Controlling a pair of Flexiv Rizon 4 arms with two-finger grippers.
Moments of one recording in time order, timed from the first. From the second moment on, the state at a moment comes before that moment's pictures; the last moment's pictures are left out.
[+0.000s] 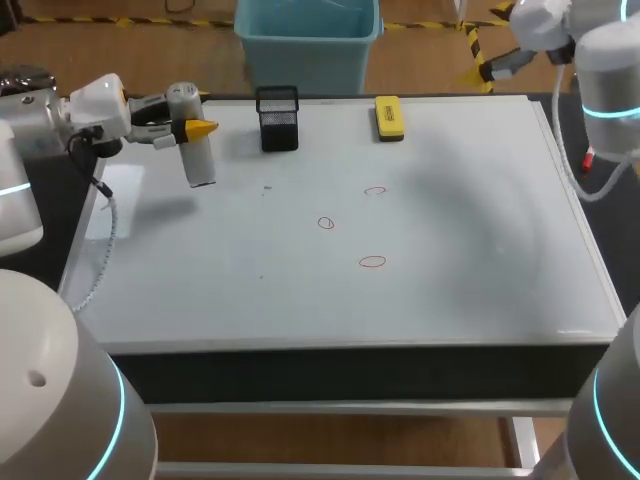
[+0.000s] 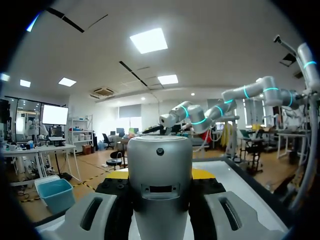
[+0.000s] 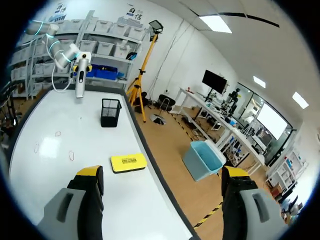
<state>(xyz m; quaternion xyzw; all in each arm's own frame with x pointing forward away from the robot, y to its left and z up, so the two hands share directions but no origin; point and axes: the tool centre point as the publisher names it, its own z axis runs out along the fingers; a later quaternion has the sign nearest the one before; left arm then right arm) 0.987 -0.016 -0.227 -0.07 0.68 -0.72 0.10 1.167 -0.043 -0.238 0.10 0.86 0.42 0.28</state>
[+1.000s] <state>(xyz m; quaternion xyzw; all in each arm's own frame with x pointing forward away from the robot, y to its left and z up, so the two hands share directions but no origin) 0.987 -0.016 -0.227 -0.07 0.68 -0.72 0.10 1.205 0.001 -0.291 -0.30 0.92 0.15 0.20</state>
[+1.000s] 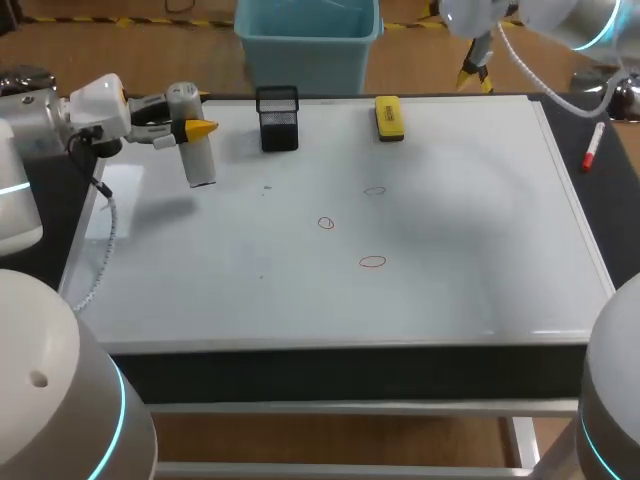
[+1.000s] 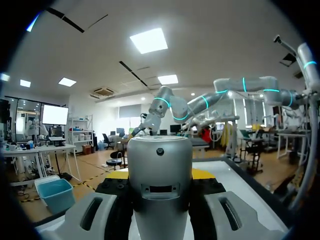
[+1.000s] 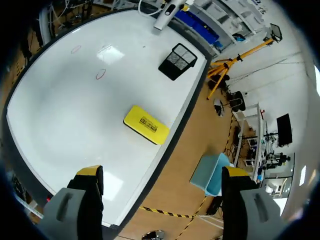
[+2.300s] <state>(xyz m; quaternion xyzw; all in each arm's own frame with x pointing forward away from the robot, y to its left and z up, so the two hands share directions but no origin) 0.987 -0.016 -0.227 -0.07 0.68 -0.72 0.10 1.181 0.047 -0.348 -0.66 0.74 0.09 0.11</state>
